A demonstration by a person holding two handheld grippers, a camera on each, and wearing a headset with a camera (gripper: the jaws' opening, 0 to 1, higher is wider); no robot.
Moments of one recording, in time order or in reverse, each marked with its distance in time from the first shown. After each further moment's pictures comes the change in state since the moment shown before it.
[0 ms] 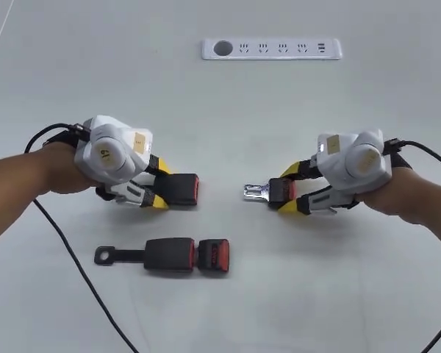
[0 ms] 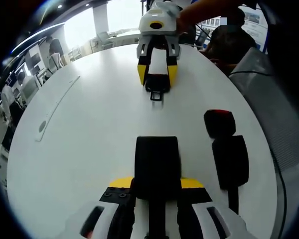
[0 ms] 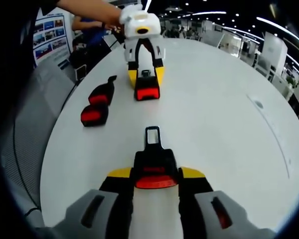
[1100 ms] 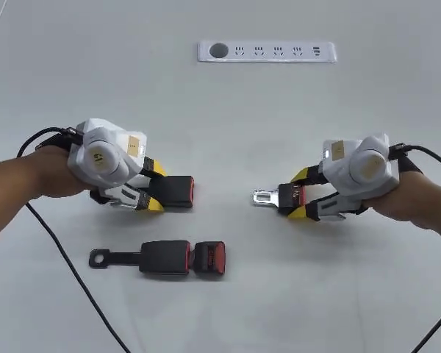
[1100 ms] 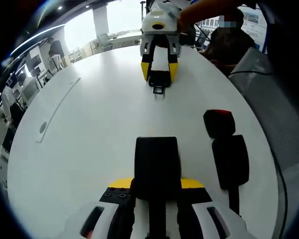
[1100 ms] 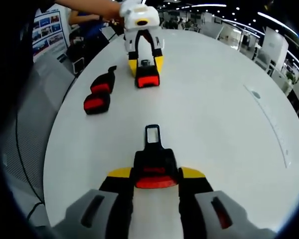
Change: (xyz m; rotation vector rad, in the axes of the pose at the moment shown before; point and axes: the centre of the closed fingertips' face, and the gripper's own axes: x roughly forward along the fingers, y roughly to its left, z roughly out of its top) left arm 0.000 0.001 0.000 0.009 -0.011 0.002; right arm -0.018 0.003 -0.021 0.013 0.087 -0.012
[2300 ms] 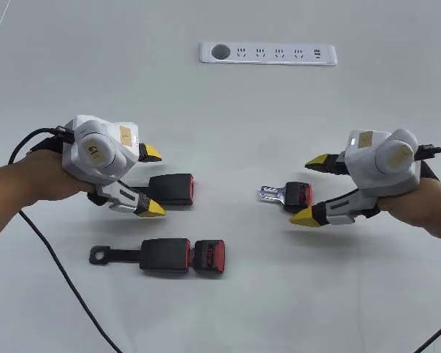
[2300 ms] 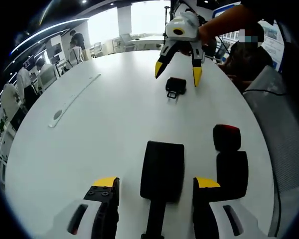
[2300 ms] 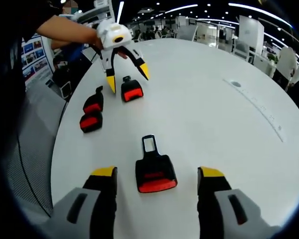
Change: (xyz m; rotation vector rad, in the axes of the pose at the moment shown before) left arm -0.009 0.002 0.005 -0.153 -0.054 0.095; right arm -0.017 -0.006 0.000 0.194 -0.097 -0.061
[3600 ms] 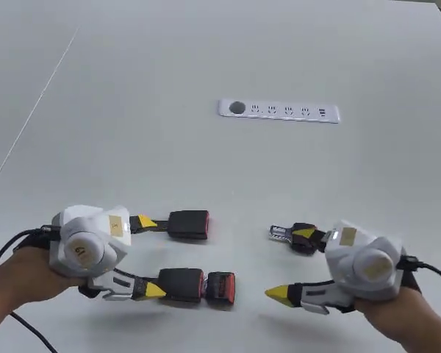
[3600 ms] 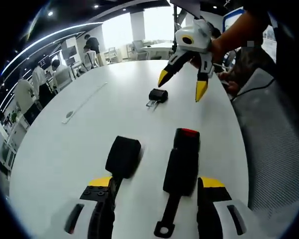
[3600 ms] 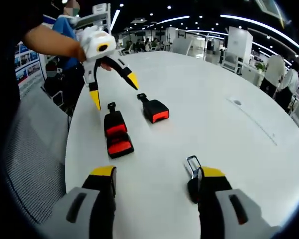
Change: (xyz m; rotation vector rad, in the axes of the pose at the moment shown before) left arm -0.055 -0.070 -0.007 -0.070 -0.067 0.134; right arm -0.012 0.058 0.034 0.046 -0.132 -0.148
